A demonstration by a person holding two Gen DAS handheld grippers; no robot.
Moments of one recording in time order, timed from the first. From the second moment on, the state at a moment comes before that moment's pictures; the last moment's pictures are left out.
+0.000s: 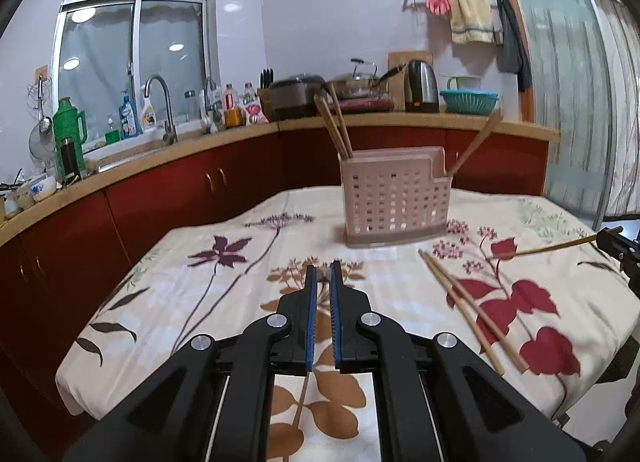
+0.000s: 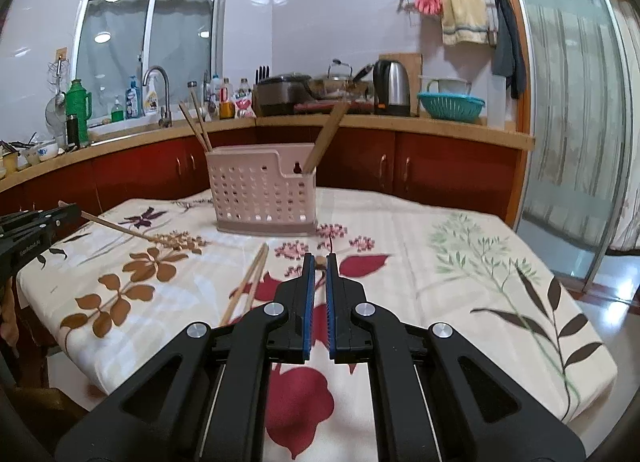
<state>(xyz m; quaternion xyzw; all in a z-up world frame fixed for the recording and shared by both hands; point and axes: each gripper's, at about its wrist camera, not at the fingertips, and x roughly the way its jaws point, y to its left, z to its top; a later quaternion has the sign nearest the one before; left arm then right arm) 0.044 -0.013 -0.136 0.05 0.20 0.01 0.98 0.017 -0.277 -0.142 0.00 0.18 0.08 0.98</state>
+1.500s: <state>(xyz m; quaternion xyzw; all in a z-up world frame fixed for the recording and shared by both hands) 0.062 -0.018 -0.057 0.03 0.13 -0.06 0.99 0.040 -0.276 -0.059 0.02 0.13 0.11 0.99</state>
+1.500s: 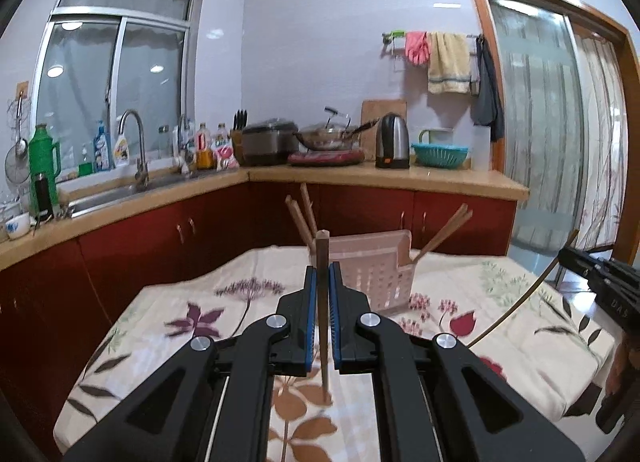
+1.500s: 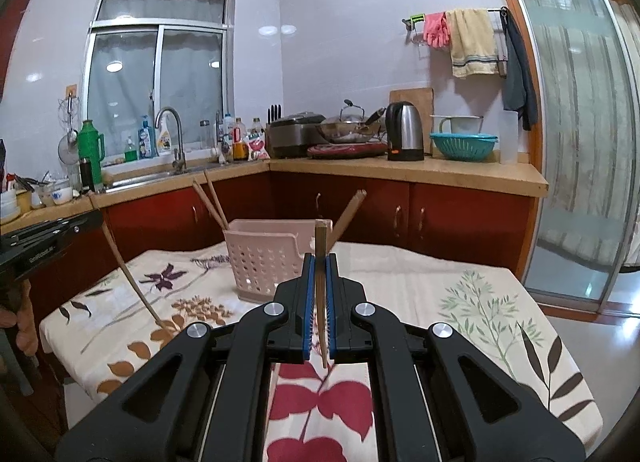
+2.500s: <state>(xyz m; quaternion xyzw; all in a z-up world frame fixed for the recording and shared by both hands) 0.165 -0.048 0.020 0.02 -0.02 -0.05 1.00 0.161 -0.258 0.023 0.03 0.00 0.15 0.99</state>
